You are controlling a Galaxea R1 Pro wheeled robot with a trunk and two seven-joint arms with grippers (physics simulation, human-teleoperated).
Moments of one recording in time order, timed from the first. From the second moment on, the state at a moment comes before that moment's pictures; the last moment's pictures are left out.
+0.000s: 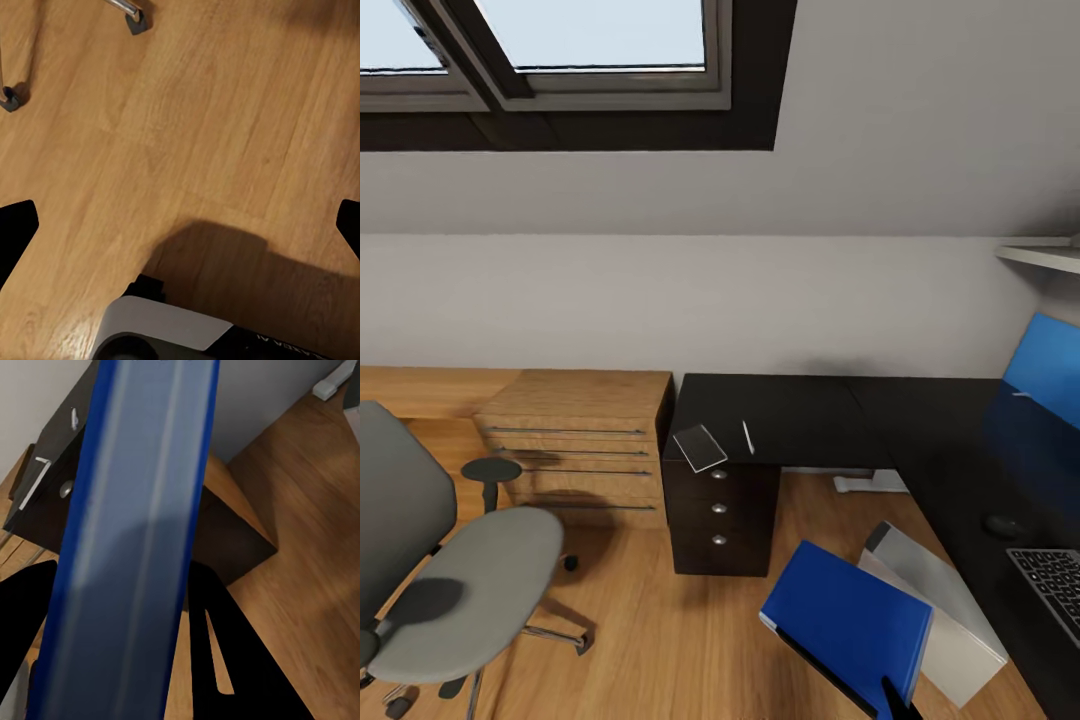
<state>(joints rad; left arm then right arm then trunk) -0.10 -0.02 -0.28 -0.49 0.48 -0.16 0.31 0.05 0.02 -0.46 -0.82 -0.59 -0.16 0.73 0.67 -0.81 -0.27</state>
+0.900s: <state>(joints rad) -0.10 -0.02 -0.28 -0.48 0.48 -0.16 0.31 0.05 0.05 -0.46 -0.90 -0.60 -0.16 0.80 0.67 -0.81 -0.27</state>
